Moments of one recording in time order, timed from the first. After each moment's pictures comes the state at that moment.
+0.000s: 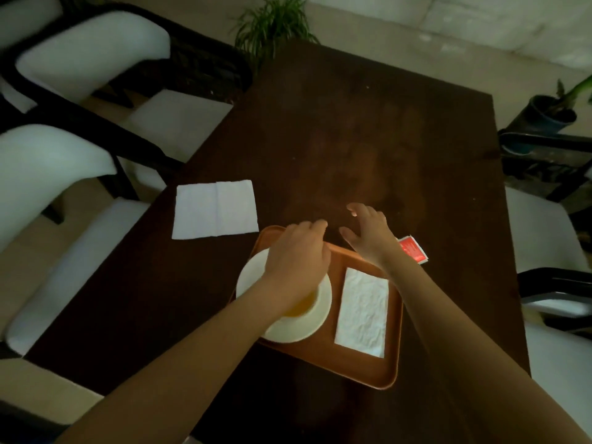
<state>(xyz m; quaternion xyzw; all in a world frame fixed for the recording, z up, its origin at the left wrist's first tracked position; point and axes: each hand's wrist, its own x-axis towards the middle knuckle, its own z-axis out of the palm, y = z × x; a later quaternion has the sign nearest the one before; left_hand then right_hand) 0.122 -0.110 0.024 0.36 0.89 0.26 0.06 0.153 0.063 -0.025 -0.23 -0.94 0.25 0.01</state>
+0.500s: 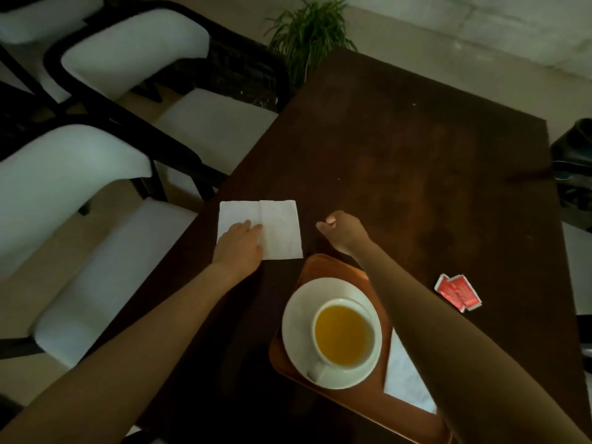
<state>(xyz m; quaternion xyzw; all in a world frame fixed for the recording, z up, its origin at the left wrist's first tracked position) -0.041 -0.217 -0.064 0.26 0.95 0.10 0.13 0.011 -0.010 -0.037 -0.28 -0.89 0.33 -0.12</state>
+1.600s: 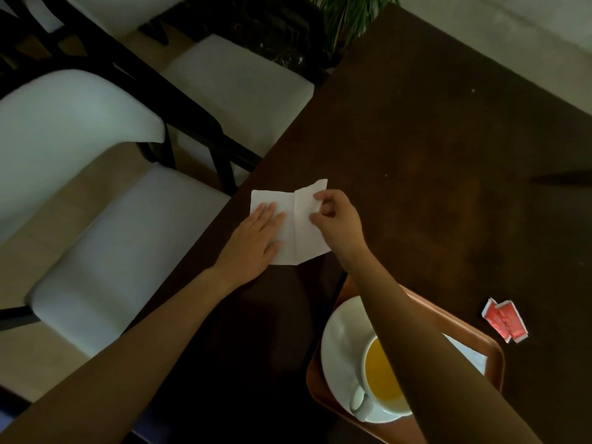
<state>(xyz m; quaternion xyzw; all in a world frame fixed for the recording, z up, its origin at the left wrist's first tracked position) -0.086 -0.266 -0.108 0.34 0.89 0.25 0.16 -0.050 -0.094 -0.060 -0.27 -0.81 0.51 0.02</state>
